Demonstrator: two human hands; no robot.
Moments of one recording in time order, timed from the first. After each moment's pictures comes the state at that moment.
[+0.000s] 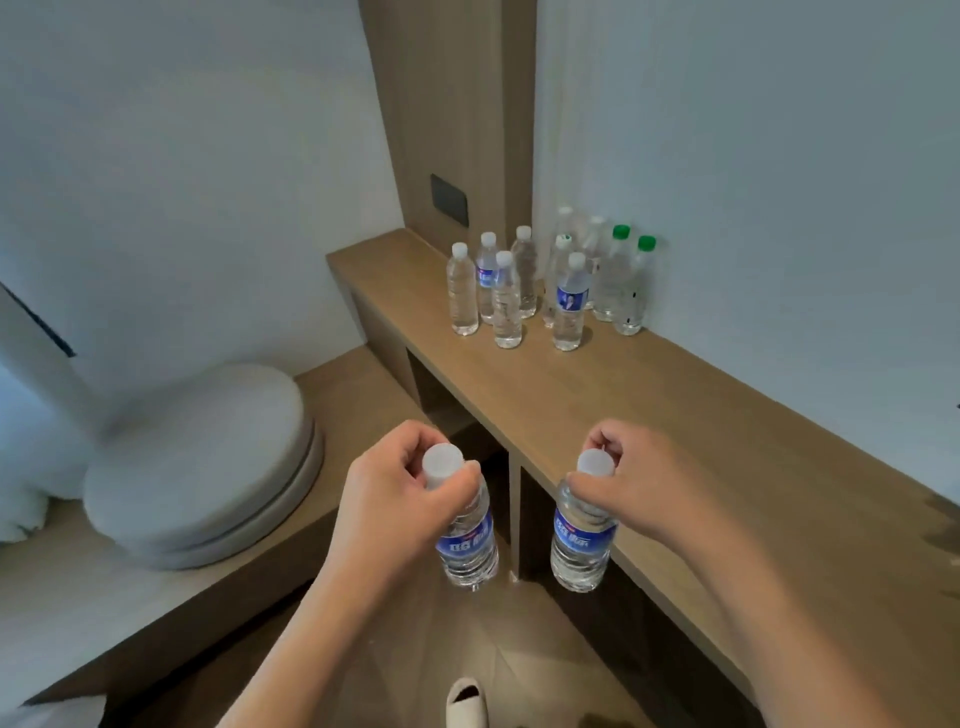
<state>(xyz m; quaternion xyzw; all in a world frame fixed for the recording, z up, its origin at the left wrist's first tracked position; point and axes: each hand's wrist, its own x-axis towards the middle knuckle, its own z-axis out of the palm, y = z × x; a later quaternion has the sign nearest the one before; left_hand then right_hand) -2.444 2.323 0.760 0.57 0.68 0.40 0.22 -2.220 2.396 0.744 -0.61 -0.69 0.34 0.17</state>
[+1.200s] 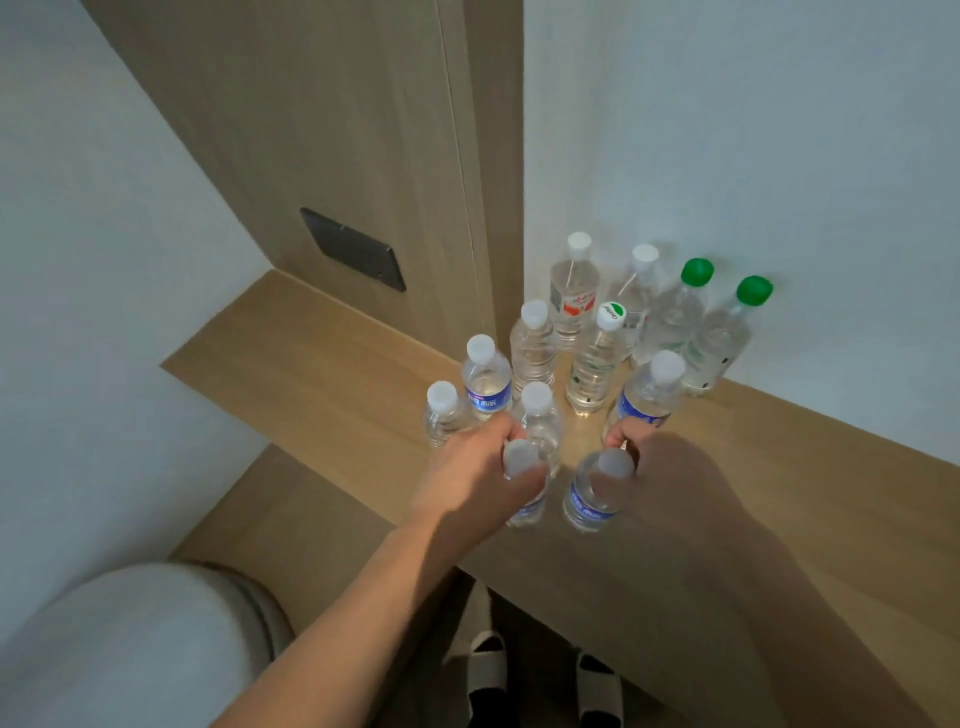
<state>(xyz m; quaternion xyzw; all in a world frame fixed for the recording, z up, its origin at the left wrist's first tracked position) -2.546 2.862 0.672 0.77 0.54 0.14 0.30 -2.342 2.809 0.674 -0.74 -0.59 0.28 0.14</state>
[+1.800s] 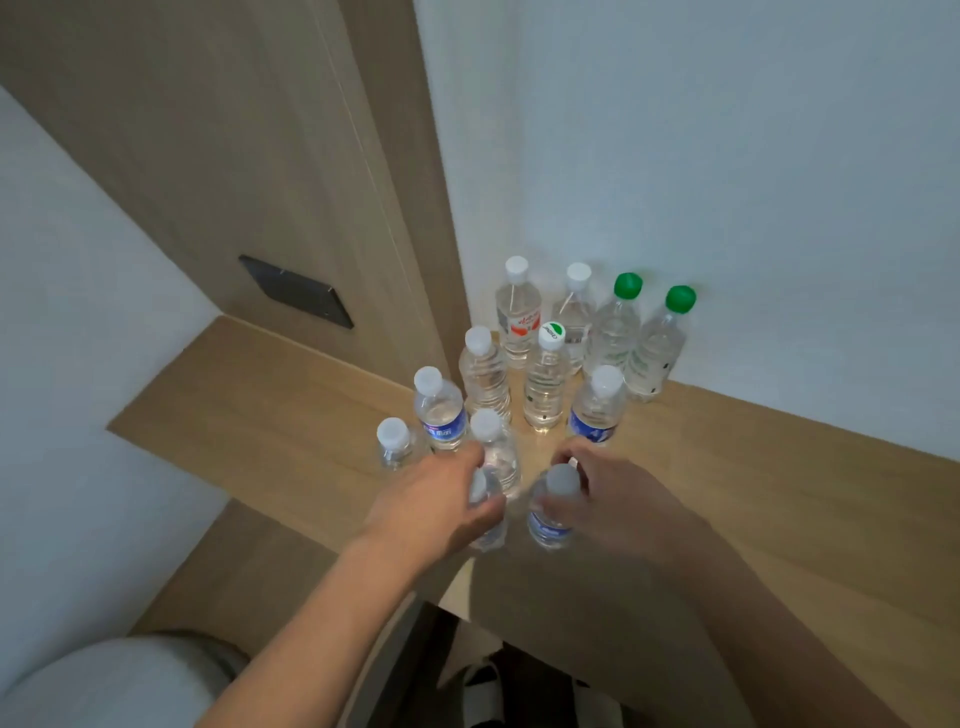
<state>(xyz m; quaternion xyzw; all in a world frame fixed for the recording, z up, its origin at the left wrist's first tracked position) -2.534 2.876 0.690 0.85 0.48 -0.04 0.20 -2.334 2.805 0.666 -0.71 -0.58 0.36 0.16</state>
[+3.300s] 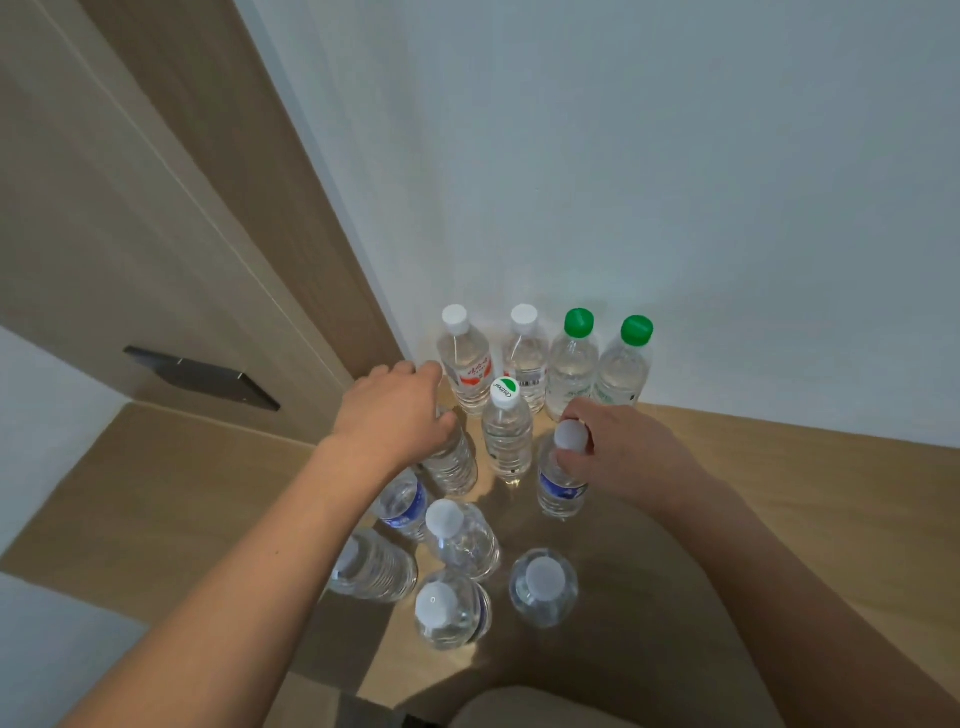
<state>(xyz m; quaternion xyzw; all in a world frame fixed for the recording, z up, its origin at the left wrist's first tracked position) -2.451 3.024 0.715 0.90 0.43 -0.10 0.03 -2.264 2.885 0.672 -0.79 -0.56 0.23 0.13</state>
